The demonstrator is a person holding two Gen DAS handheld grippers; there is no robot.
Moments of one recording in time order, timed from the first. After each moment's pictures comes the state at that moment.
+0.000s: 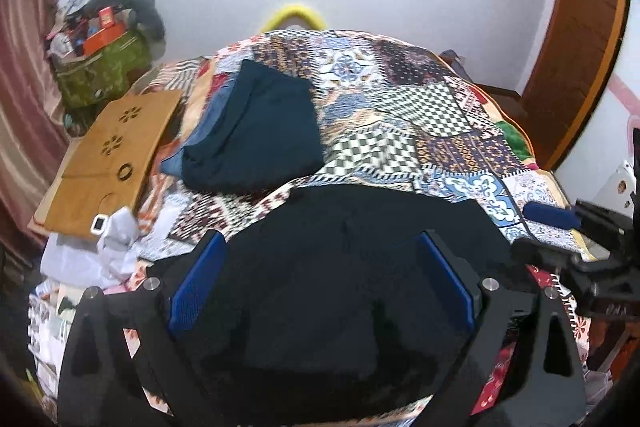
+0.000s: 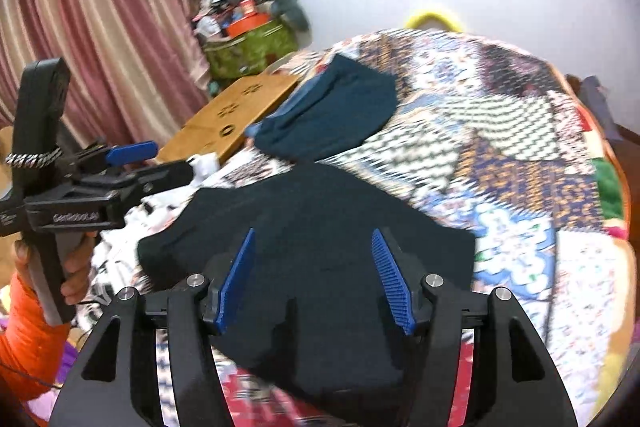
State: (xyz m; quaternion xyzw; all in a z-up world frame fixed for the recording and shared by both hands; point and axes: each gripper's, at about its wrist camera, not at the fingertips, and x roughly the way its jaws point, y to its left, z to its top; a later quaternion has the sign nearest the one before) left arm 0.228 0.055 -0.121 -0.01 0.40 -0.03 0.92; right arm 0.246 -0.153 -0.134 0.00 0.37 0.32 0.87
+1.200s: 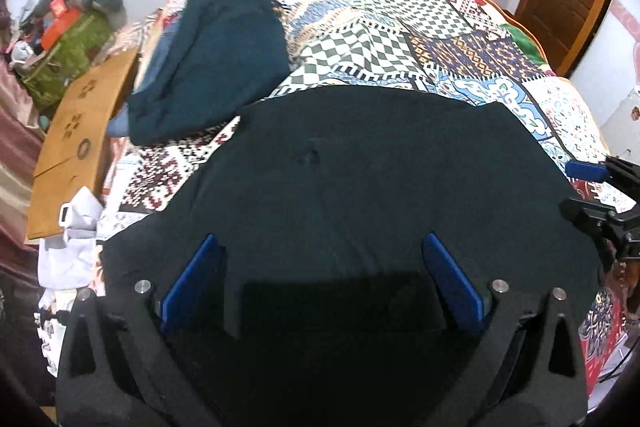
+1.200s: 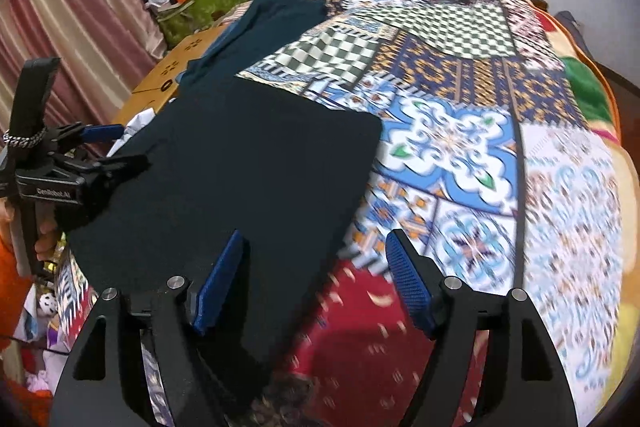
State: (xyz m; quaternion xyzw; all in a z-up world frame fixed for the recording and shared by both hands) left arm 0.259 0.029 -0.213 0.05 0.50 -0.05 0.86; right arm 0.261 -0.227 -0.223 0.00 0.47 0.28 0.84
